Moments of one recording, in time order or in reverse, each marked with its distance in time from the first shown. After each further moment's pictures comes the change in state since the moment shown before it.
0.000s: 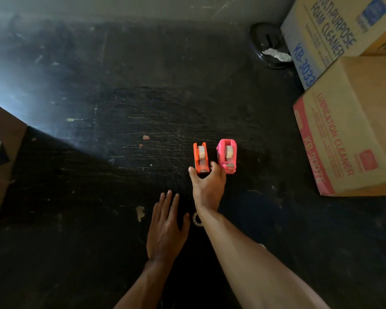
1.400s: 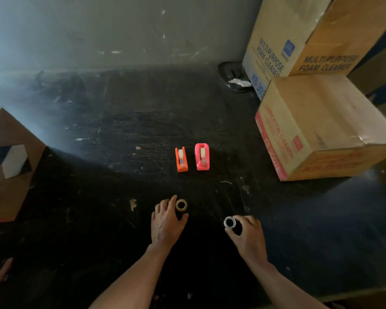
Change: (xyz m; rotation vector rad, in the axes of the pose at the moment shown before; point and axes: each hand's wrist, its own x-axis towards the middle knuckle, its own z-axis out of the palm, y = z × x) left_hand -0.041 0.060 -0.030 0.007 -0.104 -0.081; right_hand -0.083 0.168 -0.191 -0.349 -0.236 -0.165
